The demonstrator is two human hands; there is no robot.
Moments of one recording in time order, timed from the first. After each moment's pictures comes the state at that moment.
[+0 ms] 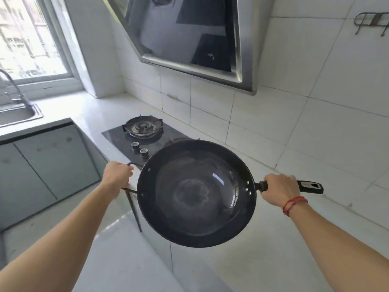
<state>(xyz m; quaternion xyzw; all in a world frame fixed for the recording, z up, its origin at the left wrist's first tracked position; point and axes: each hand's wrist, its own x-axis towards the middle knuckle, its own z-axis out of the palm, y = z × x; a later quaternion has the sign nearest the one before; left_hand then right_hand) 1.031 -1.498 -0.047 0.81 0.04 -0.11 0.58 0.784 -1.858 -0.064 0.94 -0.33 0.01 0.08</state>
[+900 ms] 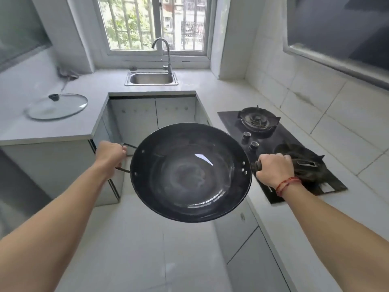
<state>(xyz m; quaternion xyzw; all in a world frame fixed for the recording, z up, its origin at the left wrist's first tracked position) 1.032 -1.135 -0.054 0.74 0.30 0.11 0.59 1.027 -1.564 -0.056 0.99 -0.02 0.06 0.09</state>
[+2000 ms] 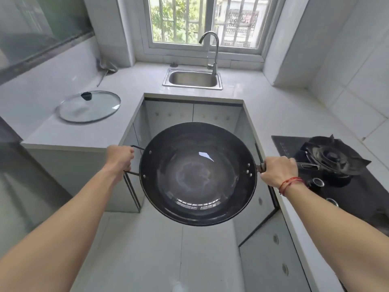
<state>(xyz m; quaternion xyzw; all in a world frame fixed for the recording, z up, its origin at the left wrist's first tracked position) 1.249 -0.996 -0.099 0.69 0.38 0.13 0.61 1.344 -1.410 -0.101 0.99 0.05 0.02 0.11</state>
